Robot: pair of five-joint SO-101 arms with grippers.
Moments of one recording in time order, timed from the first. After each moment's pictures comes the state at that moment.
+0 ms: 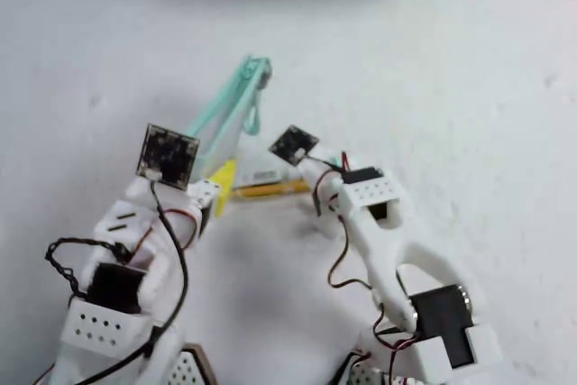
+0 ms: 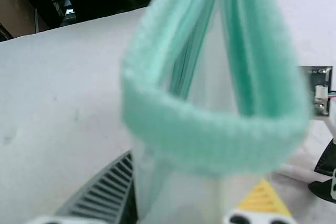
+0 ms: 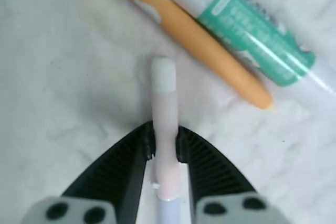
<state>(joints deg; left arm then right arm) 9.0 -73.2 70.0 44.3 -2.9 -17.7 -6.5 46.9 46.7 37.8</state>
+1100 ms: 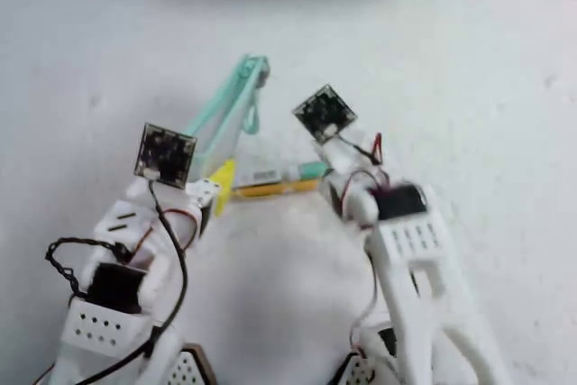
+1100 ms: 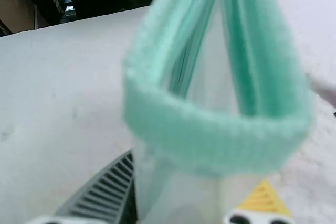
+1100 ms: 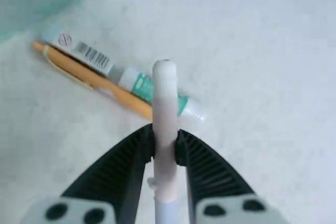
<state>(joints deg) 9.1 -73.2 70.0 44.3 -1.3 -17.1 -45.2 47.1 54.9 29.0</state>
